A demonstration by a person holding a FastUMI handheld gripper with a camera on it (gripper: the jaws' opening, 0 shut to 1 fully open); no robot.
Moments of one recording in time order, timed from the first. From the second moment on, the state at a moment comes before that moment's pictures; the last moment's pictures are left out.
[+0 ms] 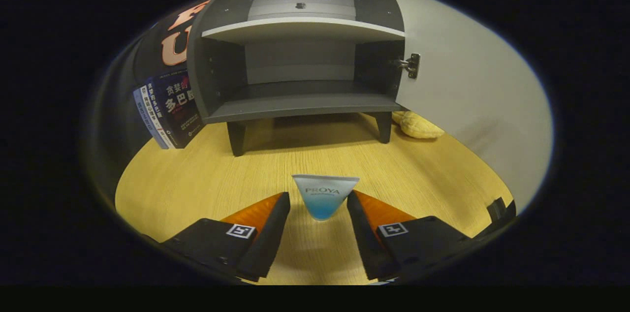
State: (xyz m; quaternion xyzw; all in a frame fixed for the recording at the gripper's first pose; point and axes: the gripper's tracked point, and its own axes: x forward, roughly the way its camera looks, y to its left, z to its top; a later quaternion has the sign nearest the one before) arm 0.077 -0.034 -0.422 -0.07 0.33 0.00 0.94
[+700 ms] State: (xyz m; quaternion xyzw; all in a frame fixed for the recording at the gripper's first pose) arm 0.069 -0.031 -0.396 -0.06 0.34 0.00 0.94
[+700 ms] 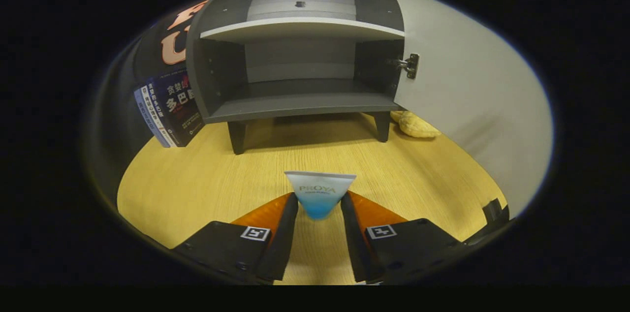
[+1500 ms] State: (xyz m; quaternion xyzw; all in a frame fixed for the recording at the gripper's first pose) arm 0.084 0.010 -0.184 -0.04 0.25 0.05 0.97
